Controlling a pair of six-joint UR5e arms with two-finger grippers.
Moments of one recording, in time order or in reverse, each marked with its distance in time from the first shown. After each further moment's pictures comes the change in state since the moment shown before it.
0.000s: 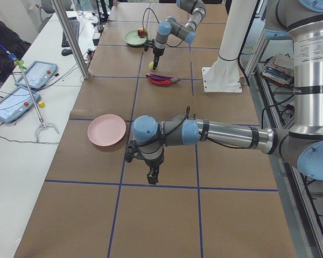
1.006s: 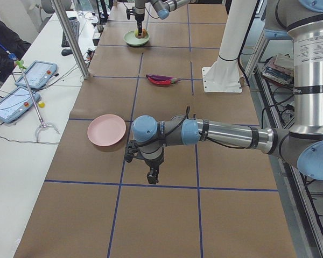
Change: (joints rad) left arm 0.002 0.000 0.000 0.001 0.000 0.000; right arm 0.459 -0.330 0.008 0.084 0.316 -0.682
